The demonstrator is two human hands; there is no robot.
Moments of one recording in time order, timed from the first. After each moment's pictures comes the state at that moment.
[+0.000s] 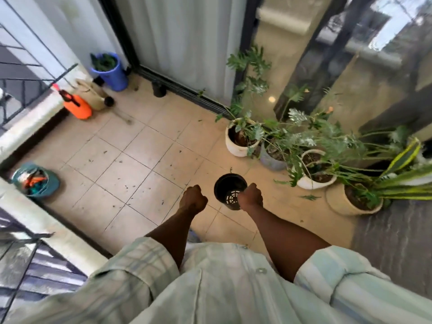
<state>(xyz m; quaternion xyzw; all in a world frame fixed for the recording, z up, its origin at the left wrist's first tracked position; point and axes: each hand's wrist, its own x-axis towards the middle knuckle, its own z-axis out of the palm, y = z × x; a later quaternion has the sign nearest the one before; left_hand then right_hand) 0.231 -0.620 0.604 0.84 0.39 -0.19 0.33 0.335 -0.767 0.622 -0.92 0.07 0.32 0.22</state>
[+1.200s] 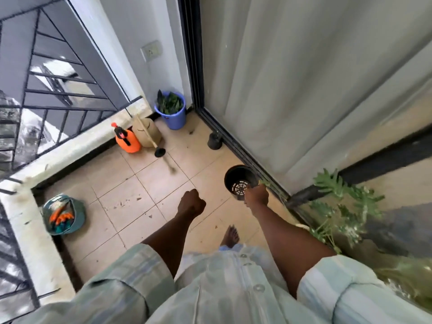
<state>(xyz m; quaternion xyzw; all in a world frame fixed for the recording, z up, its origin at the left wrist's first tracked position) 0.515 -0.097 0.597 0.75 0.54 -0.13 0.36 0.694 -0.198 0.577 -0.91 0.02 0.31 0.27</state>
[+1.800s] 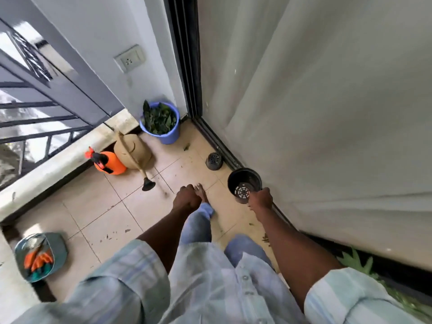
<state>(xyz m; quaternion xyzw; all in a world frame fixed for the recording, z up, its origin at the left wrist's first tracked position) 0.713 0.200 0.540 0.72 0.54 -0.22 0.37 0.902 0.055 0.452 -0.91 0.07 0.33 0.25</state>
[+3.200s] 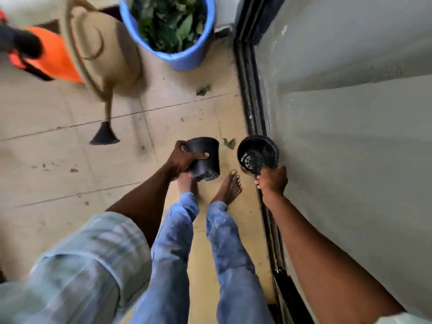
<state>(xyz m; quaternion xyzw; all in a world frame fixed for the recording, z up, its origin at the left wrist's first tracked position) 0.788 0.342 0.156 0.23 0.71 0.02 0.66 1.039 0.207 0.070 -0.92 -0.01 0.36 0.14</state>
